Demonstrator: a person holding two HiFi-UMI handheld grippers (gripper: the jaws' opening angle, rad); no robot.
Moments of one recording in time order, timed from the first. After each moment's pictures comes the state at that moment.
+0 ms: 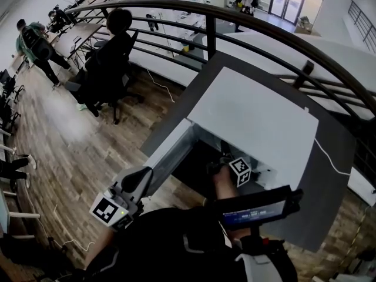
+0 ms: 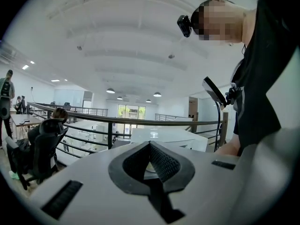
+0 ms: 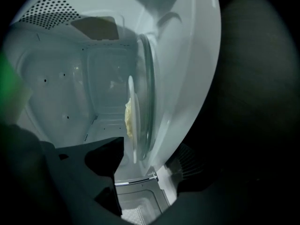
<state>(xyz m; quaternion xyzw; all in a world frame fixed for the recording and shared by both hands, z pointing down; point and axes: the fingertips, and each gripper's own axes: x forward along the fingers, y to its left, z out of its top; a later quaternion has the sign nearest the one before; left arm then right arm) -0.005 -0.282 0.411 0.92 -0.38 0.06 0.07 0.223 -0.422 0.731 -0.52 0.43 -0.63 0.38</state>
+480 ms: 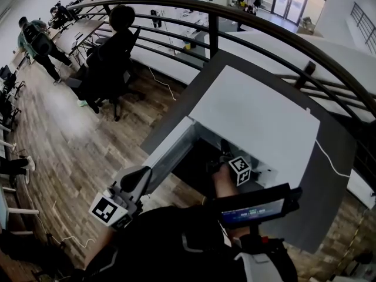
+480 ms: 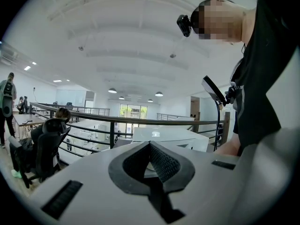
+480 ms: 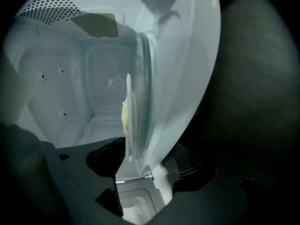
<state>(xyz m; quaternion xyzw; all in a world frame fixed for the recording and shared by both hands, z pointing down) -0.013 -0.281 0.417 0.91 -0.39 0.06 0.07 0.218 -0.423 0.740 -0.53 0.43 -0.64 0.36</state>
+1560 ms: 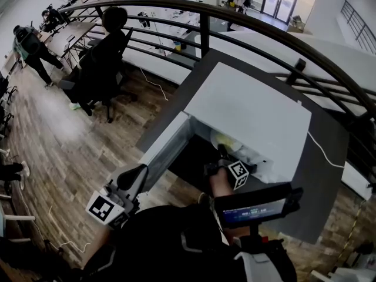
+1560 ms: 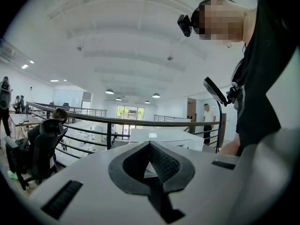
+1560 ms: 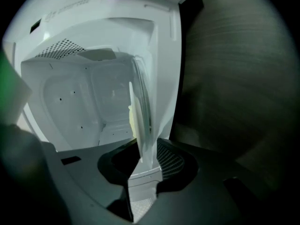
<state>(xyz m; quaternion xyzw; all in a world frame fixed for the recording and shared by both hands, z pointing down) -0.027 -0.282 0.418 0.92 -0.38 0.05 0.07 0.215 -0.401 0.730 -0.49 0.40 -0.64 0.44</state>
